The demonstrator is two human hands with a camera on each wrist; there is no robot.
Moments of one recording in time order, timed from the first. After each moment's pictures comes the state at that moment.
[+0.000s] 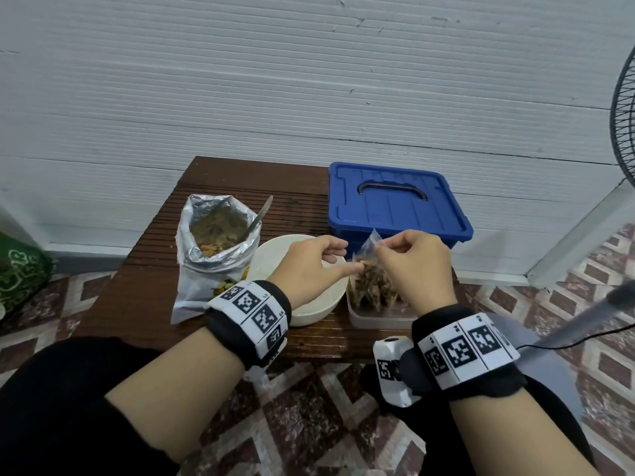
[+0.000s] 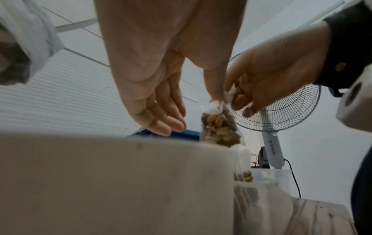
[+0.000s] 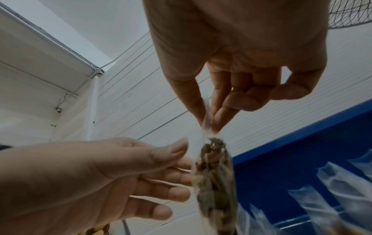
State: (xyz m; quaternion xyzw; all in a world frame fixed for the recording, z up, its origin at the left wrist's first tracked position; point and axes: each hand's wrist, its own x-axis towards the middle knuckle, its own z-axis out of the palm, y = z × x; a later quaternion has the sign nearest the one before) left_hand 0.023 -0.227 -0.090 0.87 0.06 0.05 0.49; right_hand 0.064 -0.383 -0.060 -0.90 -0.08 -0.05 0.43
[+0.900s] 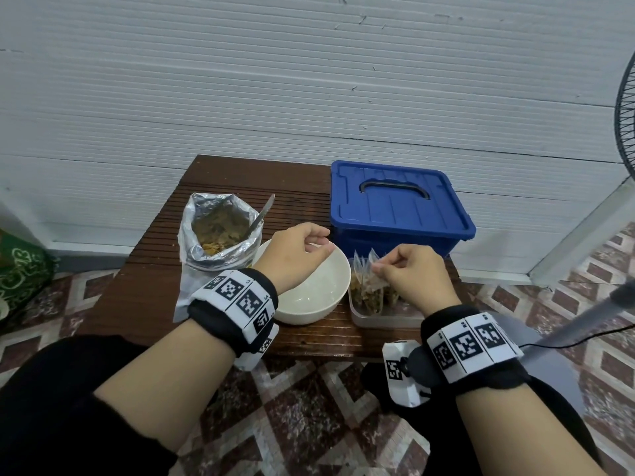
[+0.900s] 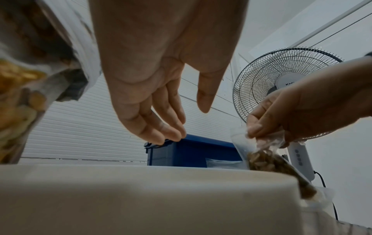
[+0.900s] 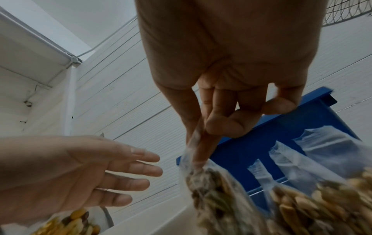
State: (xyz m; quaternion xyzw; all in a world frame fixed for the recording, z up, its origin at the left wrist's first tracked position) left_hand 0.027 -0.203 -0.086 0.87 0.11 0.07 0.48; right_hand 0.074 -0.393 -0.077 -0.91 -0.09 0.07 0.39
